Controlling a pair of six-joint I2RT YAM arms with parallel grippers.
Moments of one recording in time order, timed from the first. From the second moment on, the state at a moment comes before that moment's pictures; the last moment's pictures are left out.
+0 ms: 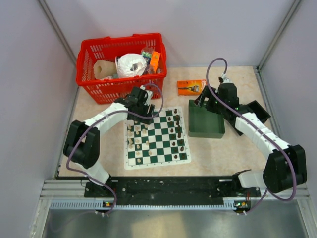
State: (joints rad) left arm -0.45 1.66 1.18 -0.55 0.03 -0.12; right arm 0.30 1.32 0.97 -0.23 -0.07 0.59
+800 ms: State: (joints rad) left arm -0.45 1.75 1.21 -0.56 0.07 -0.13; right arm 0.30 1.38 0.99 -0.23 -0.11 0.58
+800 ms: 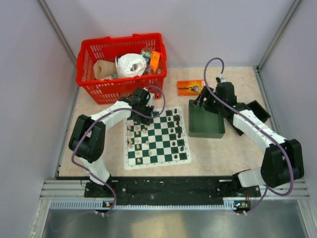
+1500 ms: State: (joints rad) left arm -0.45 1.78 1.21 -0.55 0.06 -0.13; right arm 0.30 1.39 1.00 -0.23 -0.11 0.58
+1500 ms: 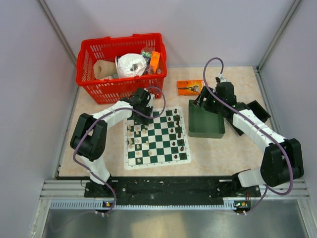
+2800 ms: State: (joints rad) left arm -0.44 1.62 1.24 -0.57 -0.12 -0.18; right arm 0.30 1.40 1.00 -0.24 -0.11 0.57
